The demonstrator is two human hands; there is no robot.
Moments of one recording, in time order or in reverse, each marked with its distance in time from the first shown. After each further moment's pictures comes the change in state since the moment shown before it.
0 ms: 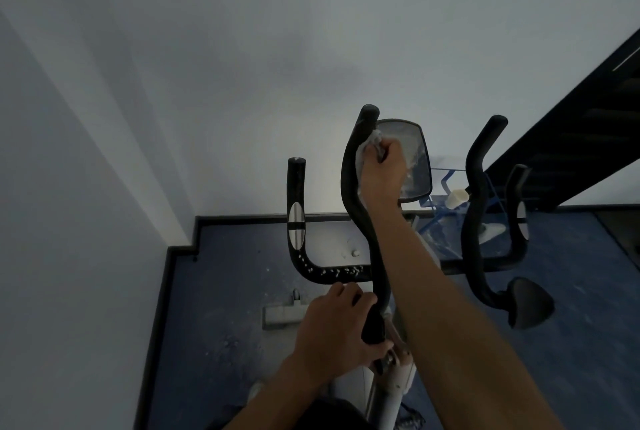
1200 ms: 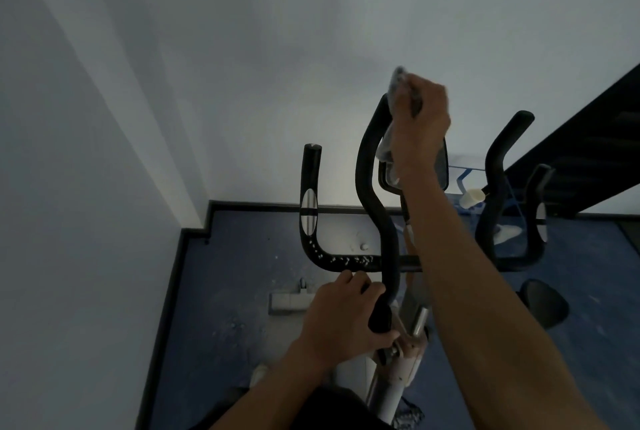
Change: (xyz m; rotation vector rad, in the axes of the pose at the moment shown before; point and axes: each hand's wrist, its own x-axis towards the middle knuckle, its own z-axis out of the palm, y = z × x) left_hand -0.001 0.001 0.001 0.008 0.005 -0.005; right_hand 0.024 -0.049 -0.013 -0.043 0.032 -0.407
